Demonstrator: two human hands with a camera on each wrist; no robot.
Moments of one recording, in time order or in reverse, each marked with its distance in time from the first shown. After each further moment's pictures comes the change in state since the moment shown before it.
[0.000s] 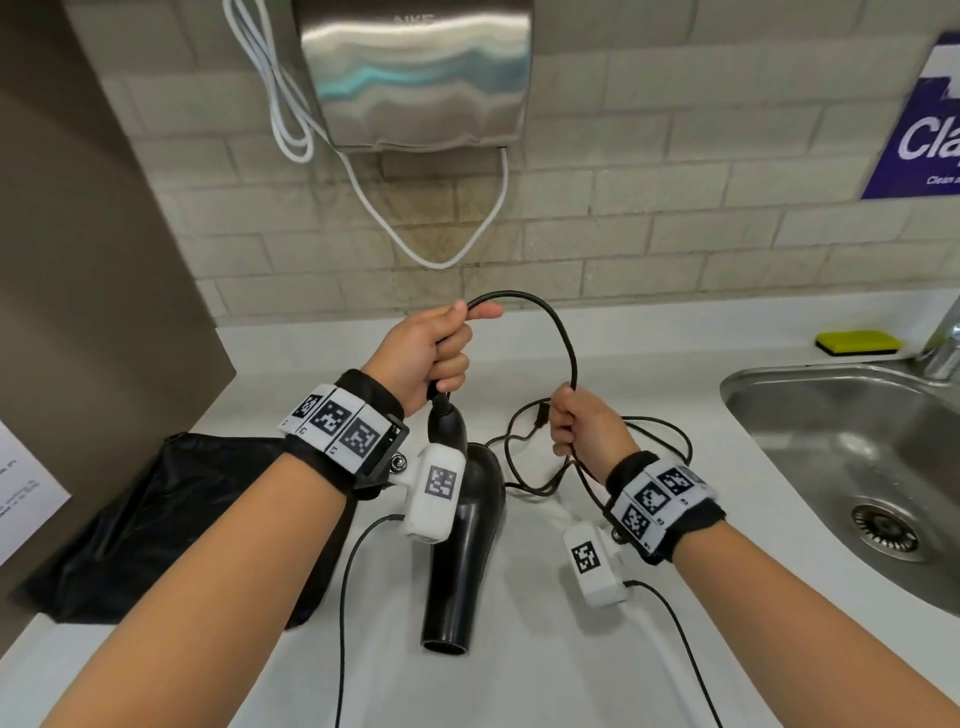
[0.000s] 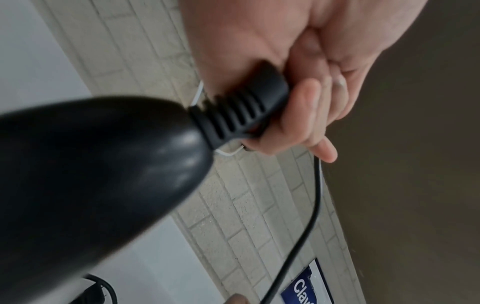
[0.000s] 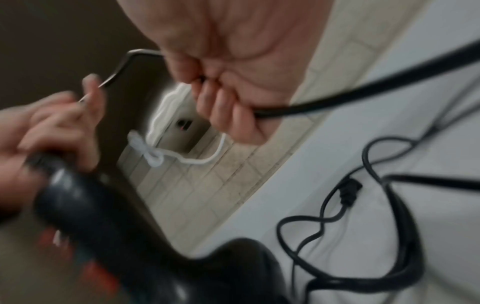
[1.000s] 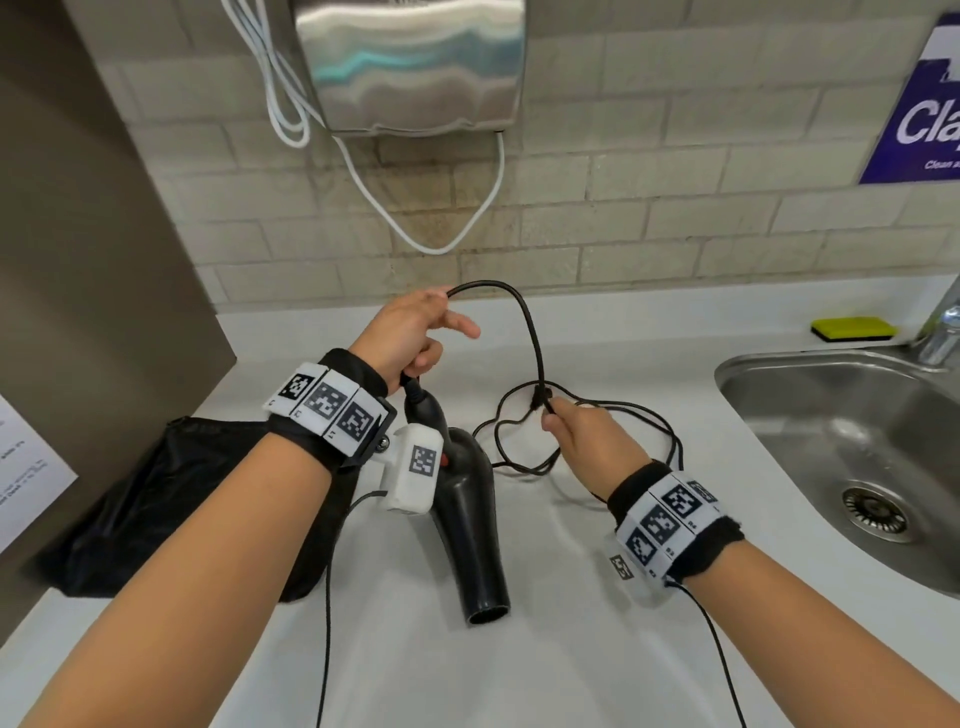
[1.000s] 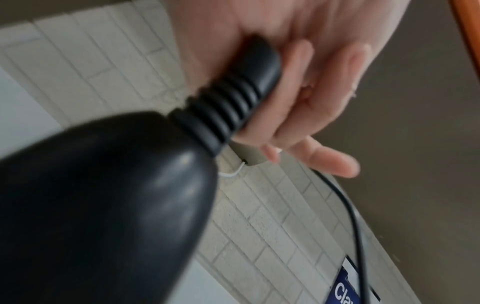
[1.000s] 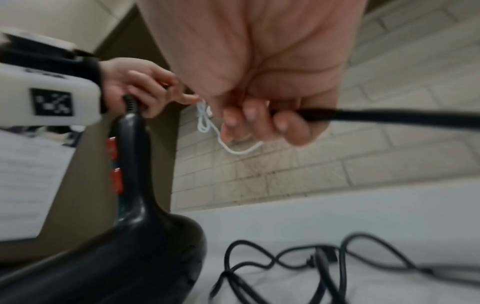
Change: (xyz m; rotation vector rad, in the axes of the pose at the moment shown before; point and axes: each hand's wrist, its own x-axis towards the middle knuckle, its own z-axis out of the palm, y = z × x) left_hand -0.005 0.004 -0.005 0.294 0.186 -0.018; right_hand -0.035 0.007 -0.010 -1.140 -0.013 -0.261
